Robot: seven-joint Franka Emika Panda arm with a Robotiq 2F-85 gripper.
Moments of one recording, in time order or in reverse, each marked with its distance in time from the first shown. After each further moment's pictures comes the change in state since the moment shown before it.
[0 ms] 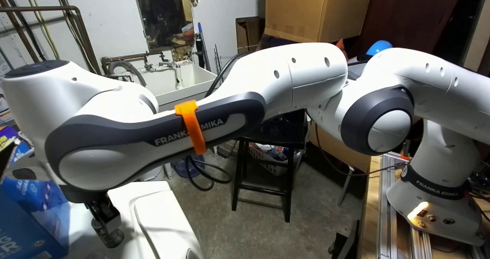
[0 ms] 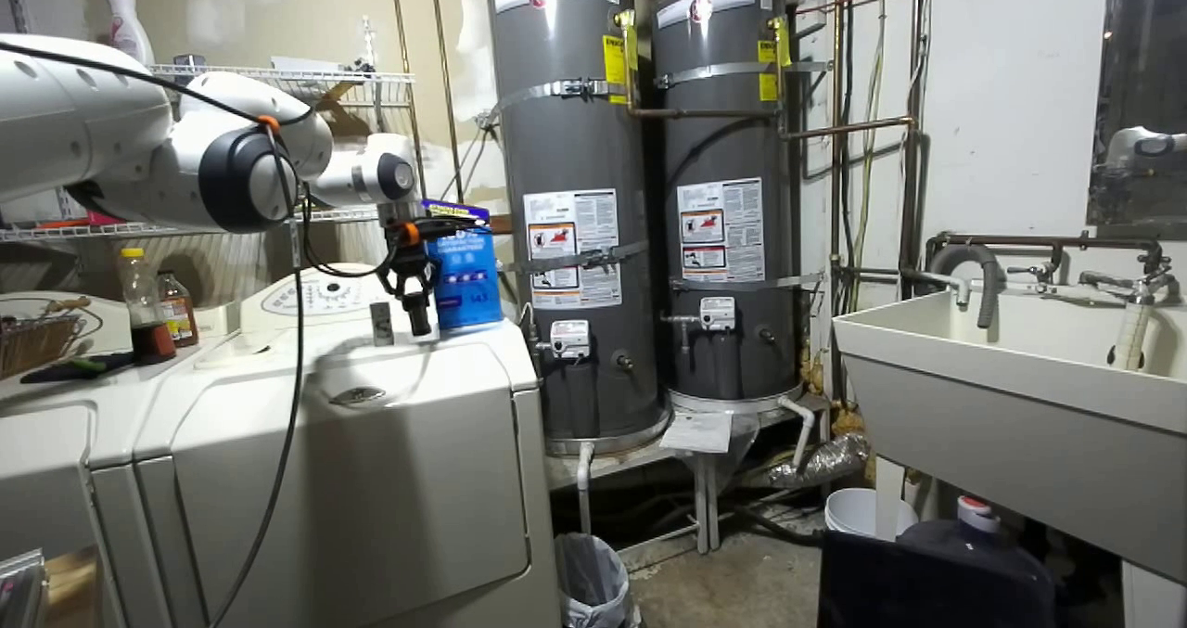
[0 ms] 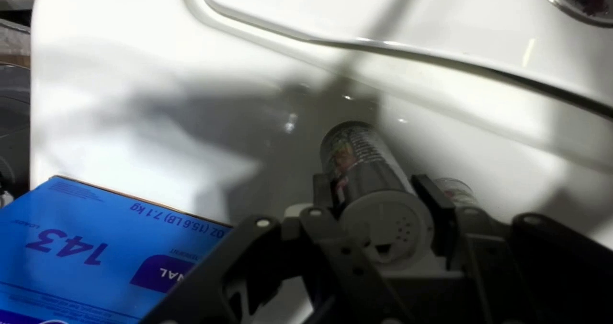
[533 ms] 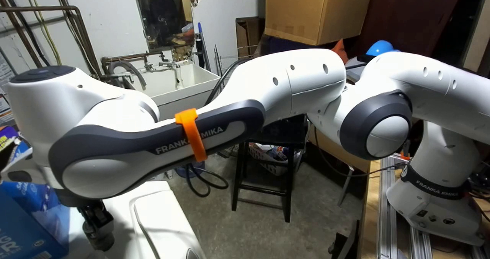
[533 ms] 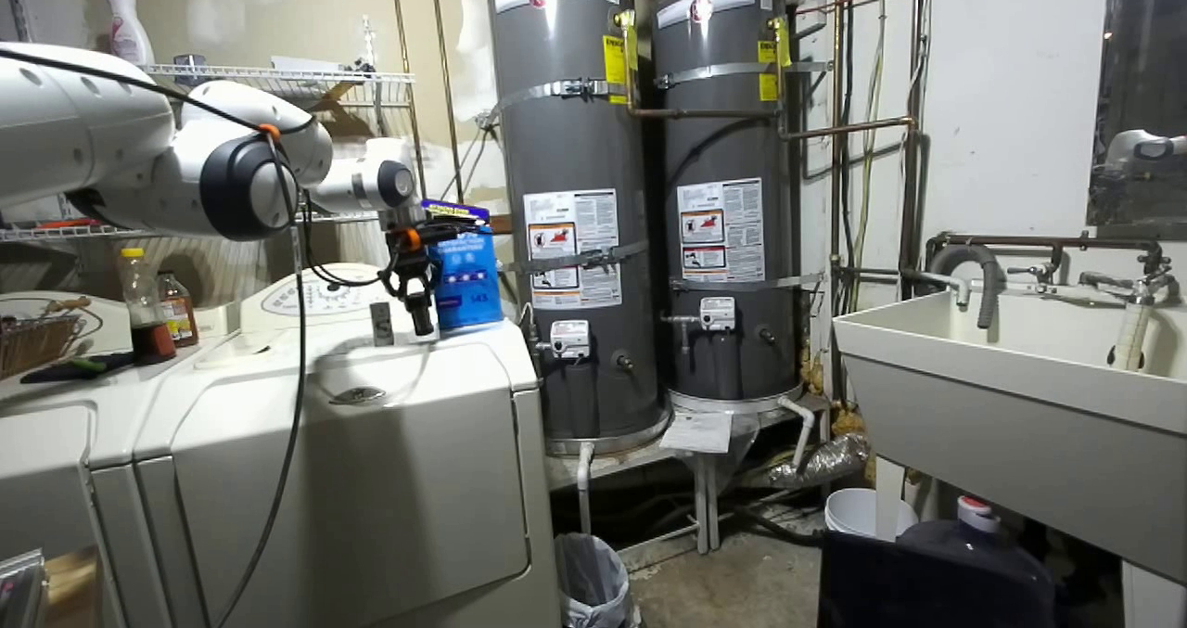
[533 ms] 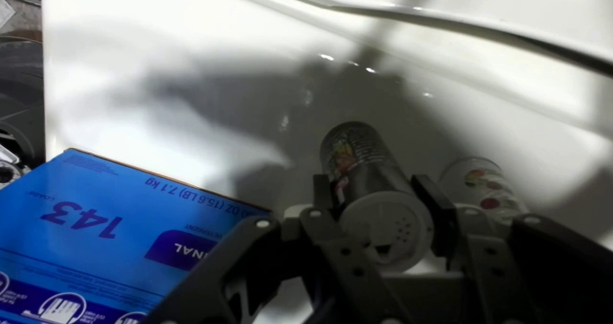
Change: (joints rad) arm 0.006 0.024 -0.007 0.013 0.010 0.078 0.000
